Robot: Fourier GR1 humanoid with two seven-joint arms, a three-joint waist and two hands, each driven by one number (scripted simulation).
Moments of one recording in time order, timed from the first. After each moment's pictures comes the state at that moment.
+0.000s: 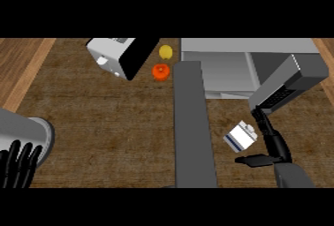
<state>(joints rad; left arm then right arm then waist) 0.51 0.01 0.07 -2.14 0.13 -0.26 -0.23 -0.37 -0.23 -0.18 -0.40 0.16 0.14 -1.00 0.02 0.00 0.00</state>
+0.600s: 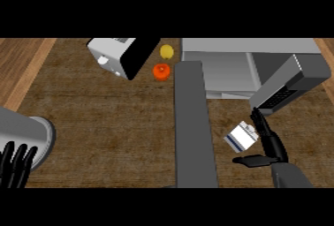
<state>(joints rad) 0.50 0.02 0.12 -2.11 0.17 -0.30 -0.25 -0.43 -0.23 -0.21 -0.26 0.16 0.14 -1.03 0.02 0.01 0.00</state>
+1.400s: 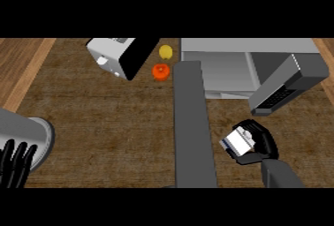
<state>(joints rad) 0.48 0.03 0.14 -2.09 0.17 -0.30 -0.25 -0.43 -0.16 -0.22 -0.31 0.07 0.26 -1.00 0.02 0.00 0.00</state>
